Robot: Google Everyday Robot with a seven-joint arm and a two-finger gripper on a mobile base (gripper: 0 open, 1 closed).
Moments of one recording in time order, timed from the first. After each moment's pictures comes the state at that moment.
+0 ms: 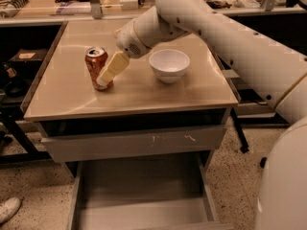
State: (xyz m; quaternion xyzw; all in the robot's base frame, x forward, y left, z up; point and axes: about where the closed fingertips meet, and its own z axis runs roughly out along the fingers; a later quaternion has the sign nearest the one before) arm 0.659 0.125 0.893 -0.62 0.64 0.24 0.39
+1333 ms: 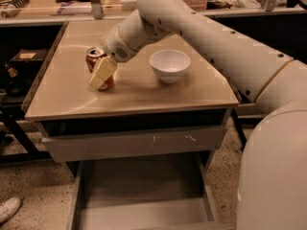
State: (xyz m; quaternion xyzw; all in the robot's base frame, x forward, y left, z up) arm 0.650 0.158 0.878 -0.65 0.63 0.25 0.35
